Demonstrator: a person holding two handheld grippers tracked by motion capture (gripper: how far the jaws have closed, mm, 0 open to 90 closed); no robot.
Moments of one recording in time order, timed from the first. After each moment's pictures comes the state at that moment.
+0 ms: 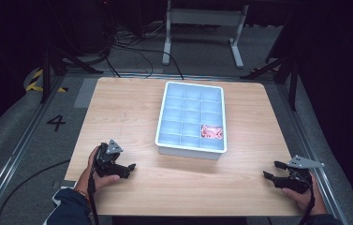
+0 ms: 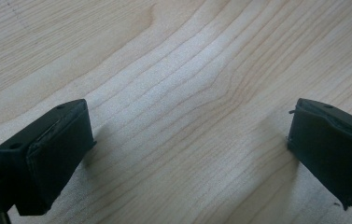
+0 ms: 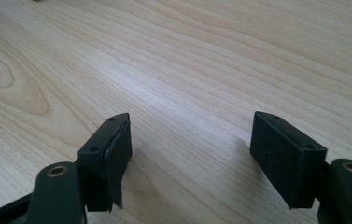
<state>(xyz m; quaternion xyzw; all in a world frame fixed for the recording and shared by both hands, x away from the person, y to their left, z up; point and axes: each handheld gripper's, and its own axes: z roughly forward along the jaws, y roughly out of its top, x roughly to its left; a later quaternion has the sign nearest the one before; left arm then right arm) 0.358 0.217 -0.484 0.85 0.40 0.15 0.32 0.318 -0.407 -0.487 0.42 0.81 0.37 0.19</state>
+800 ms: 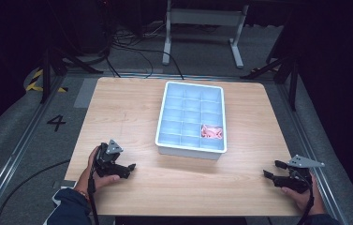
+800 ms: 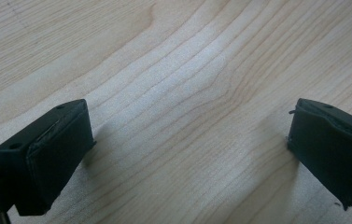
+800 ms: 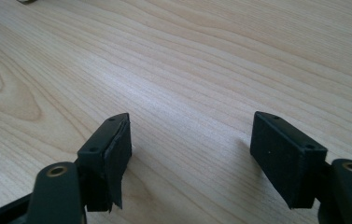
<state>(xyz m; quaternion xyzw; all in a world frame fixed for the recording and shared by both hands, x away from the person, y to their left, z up) 0.358 0.217 -0.484 0.85 0.40 0.14 0.32 0.320 -0.407 -0.487 0.43 0.80 0.37 0.19</state>
